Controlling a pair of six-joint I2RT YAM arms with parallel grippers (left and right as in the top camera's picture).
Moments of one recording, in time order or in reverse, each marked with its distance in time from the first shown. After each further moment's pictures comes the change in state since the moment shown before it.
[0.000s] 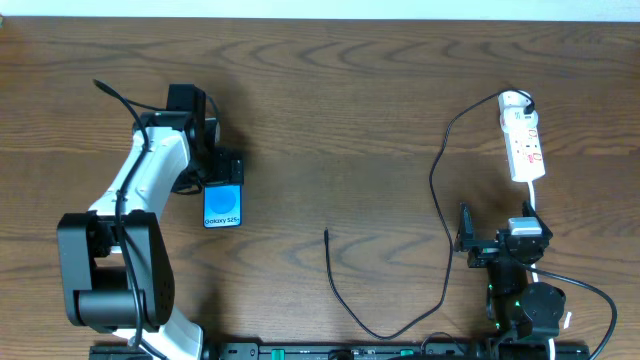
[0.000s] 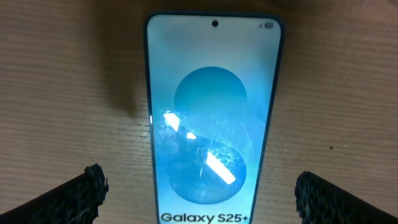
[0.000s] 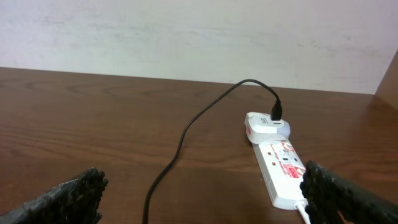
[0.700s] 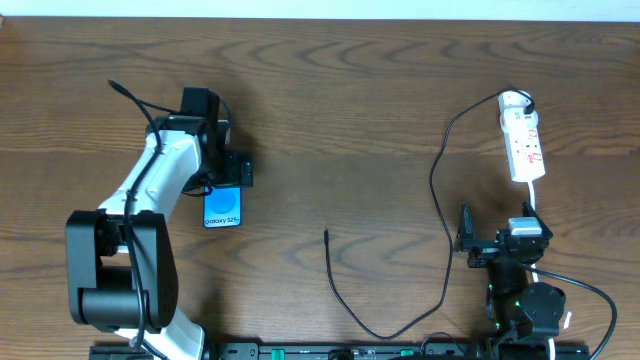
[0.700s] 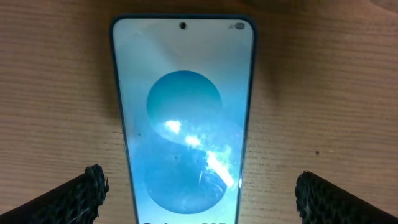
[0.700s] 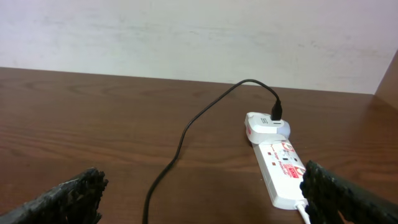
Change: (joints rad) left arm -0.050 0.000 -0.021 0.040 -0.019 -0.032; right arm 0.000 0.000 0.000 0.000 0.000 0.000
